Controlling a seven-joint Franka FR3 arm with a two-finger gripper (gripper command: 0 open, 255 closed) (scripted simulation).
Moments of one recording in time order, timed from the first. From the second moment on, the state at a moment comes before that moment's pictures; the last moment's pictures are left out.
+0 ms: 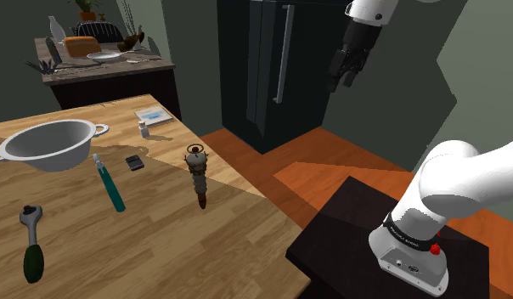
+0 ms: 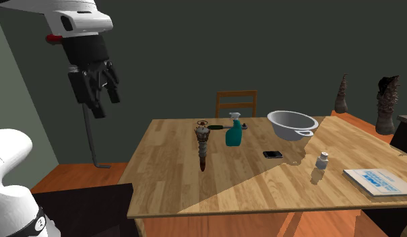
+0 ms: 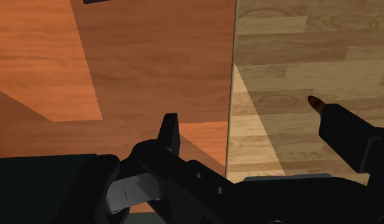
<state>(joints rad) 0.02 -0.82 -0.01 -2.34 0.02 1.63 0.09</state>
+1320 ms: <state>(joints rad) 0.11 -0.19 0.21 -2.04 0.03 1.88 0.26</state>
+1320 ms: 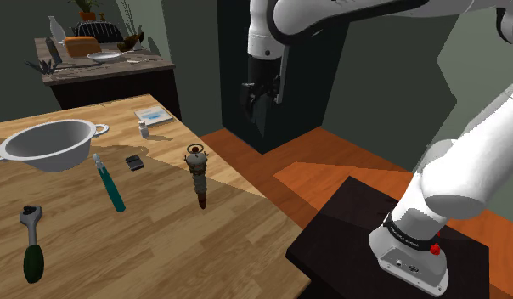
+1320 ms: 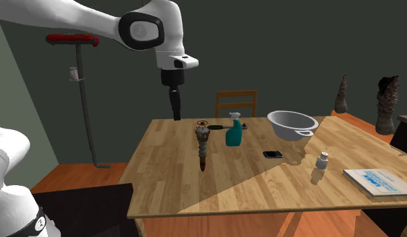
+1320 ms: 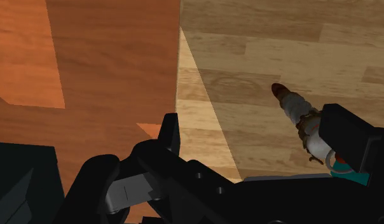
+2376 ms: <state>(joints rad) 0.25 0.47 0.29 -1.41 -0.14 1.81 0.41</state>
